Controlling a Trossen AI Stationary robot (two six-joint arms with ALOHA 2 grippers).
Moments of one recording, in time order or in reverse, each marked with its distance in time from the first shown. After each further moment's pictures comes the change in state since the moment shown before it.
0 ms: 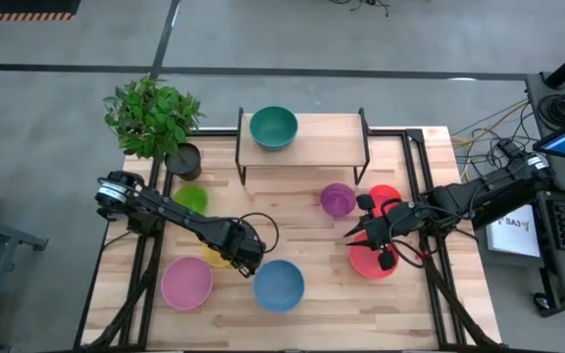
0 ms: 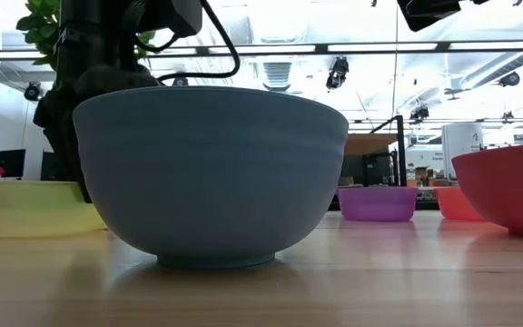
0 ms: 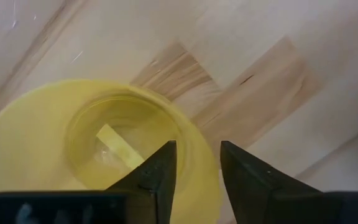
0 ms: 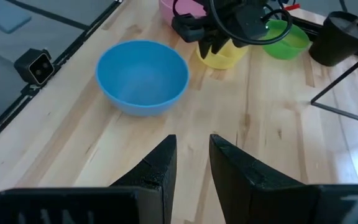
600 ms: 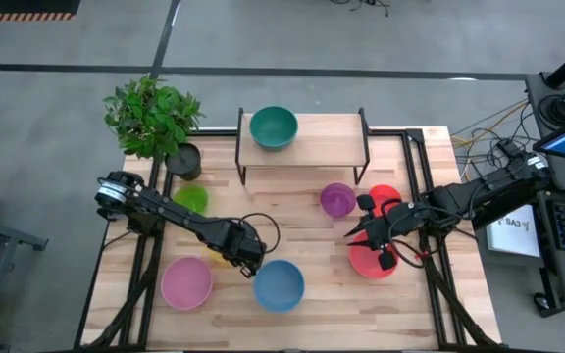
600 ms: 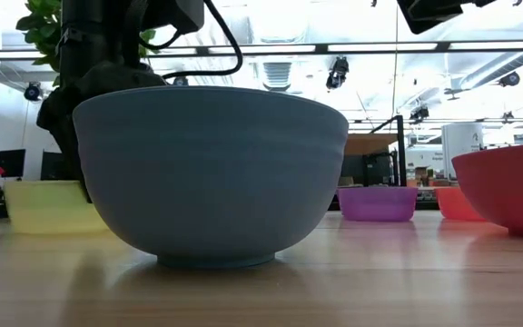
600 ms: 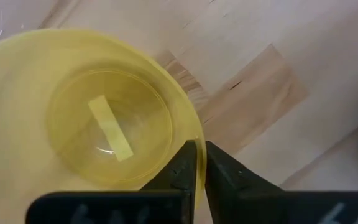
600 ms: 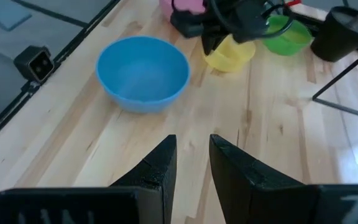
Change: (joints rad) left arm -0.004 0.000 0.000 0.031 -0.003 0.001; right arm 0.007 -0.004 -0.009 -0.008 0.001 0.008
